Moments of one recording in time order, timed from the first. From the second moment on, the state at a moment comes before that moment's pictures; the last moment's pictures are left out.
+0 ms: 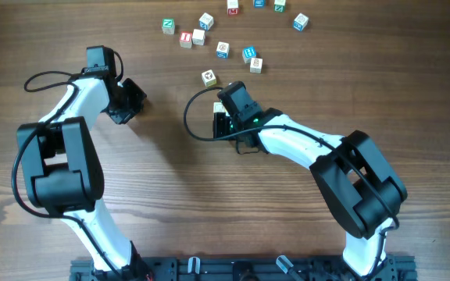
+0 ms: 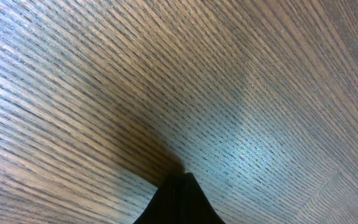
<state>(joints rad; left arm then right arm) 0.11 2.05 1.32 -0.61 0.18 -0.65 0.65 2.00 1.18 -0.18 -0.13 0.64</state>
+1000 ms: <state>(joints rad) 0.11 2.05 1.32 -0.61 0.18 -0.65 0.65 2.02 1.18 -0.10 -0.06 0.64</state>
